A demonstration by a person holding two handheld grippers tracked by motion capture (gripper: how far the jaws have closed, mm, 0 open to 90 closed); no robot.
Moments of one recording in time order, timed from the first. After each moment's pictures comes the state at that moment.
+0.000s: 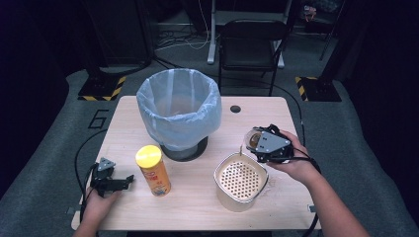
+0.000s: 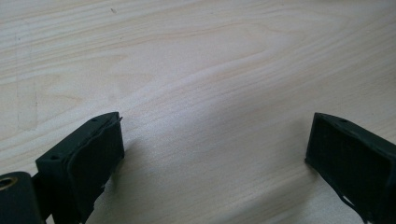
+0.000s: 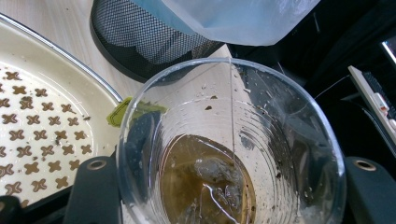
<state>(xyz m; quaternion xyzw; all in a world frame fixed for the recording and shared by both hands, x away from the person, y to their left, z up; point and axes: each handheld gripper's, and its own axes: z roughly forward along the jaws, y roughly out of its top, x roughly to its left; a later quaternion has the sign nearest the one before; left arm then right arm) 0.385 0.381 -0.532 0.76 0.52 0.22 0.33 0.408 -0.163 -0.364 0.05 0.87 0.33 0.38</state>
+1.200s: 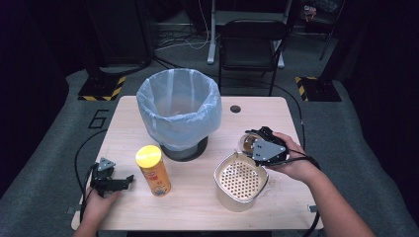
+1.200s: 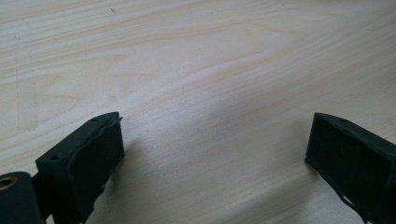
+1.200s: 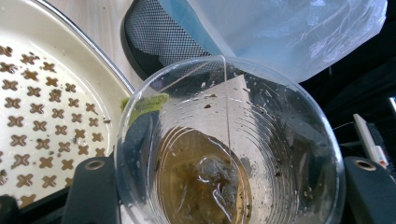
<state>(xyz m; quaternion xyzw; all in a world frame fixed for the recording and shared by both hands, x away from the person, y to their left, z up) 0.385 0.381 -0.532 0.76 0.52 0.22 0.33 0.405 -0.152 -0.367 -0.05 0.87 0.32 0.38</state>
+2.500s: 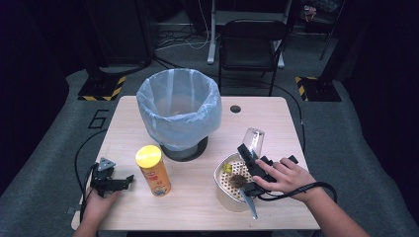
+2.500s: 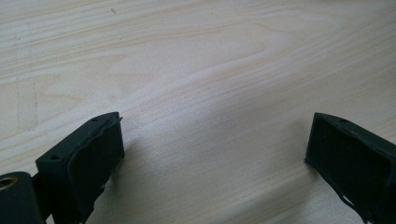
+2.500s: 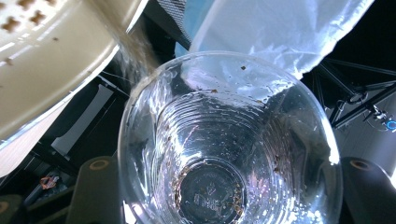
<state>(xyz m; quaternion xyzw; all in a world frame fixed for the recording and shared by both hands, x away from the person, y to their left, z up) 0.385 0.381 -0.532 0.76 0.52 0.22 0.33 0.334 -0.120 -0.424 -0.37 0.59 -0.07 0.71</state>
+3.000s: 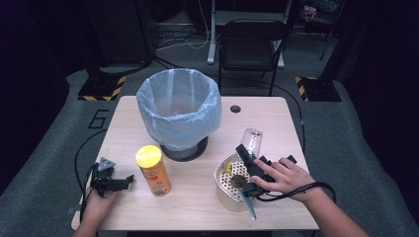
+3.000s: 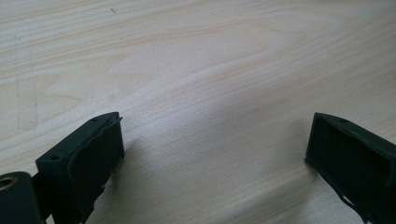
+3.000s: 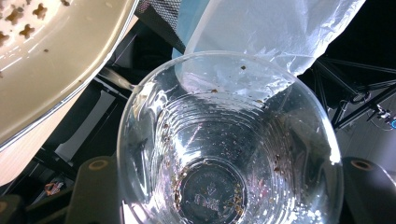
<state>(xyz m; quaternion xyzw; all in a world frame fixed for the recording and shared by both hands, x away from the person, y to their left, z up) 0.385 0.381 -0.532 0.76 0.52 0.22 0.33 0.331 -0.122 -0.429 -0.32 0.65 -0.05 0.69</state>
